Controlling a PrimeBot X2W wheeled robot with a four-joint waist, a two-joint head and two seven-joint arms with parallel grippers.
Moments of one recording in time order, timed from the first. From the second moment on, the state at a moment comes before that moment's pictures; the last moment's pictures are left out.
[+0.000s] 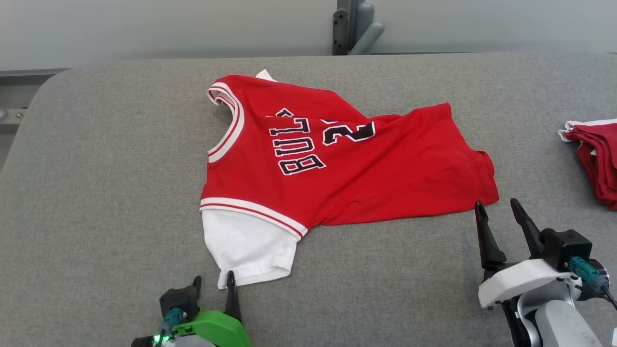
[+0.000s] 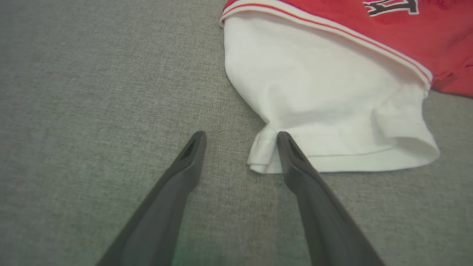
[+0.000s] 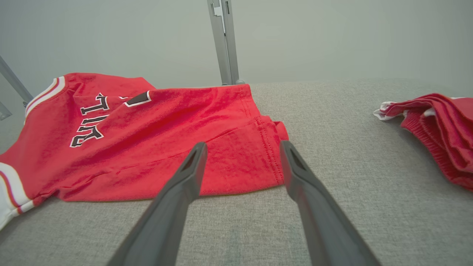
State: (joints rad) left arm -0.16 0.07 -0.42 0.63 -0.51 0.18 -0.26; right arm -0.13 -0.14 0.03 0.32 0.23 0.13 -0.26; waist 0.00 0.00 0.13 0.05
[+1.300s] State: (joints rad) left arm -0.10 0.09 -0.34 0.32 -0.43 0.16 -0.26; right arm -0.53 -0.27 0.21 0.73 0.39 0.13 0.00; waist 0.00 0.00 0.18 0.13
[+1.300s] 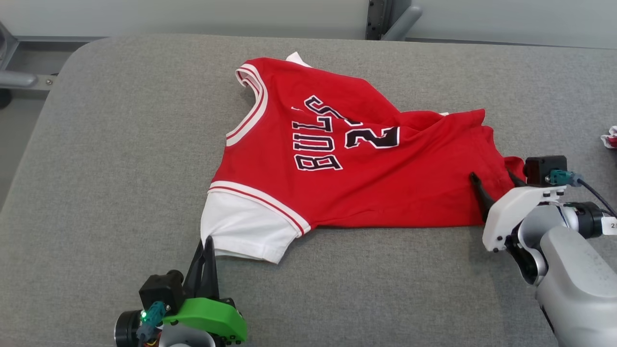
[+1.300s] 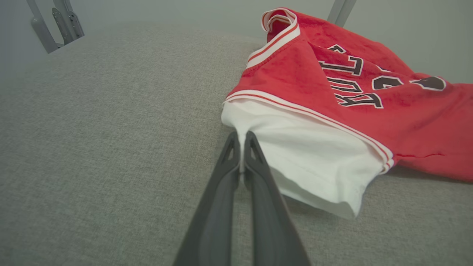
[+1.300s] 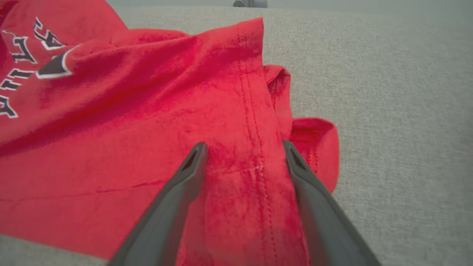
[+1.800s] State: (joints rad) left arm -0.09 0.09 -0.34 0.33 -0.41 0.15 -0.26; right arm -0.38 -0.24 0.14 0.53 0.28 0.13 0.13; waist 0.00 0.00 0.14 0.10
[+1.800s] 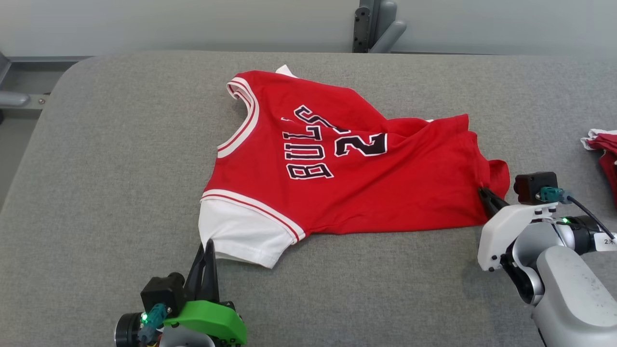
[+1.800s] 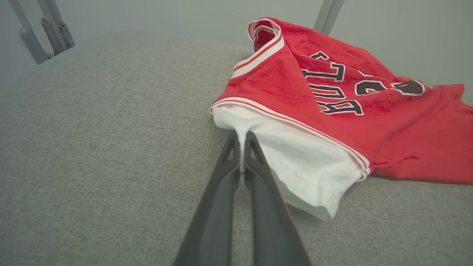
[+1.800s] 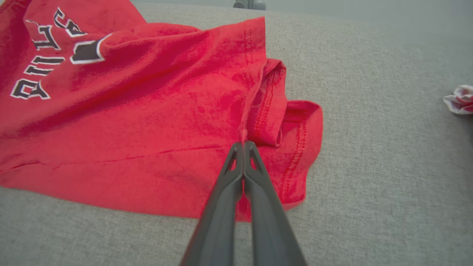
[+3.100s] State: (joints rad) left arm -1.02 0.26 -0.20 0.16 -0.67 -0.03 0.34; right arm -0.96 -0.53 0.08 0.26 0.68 0.13 0.35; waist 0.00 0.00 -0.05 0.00
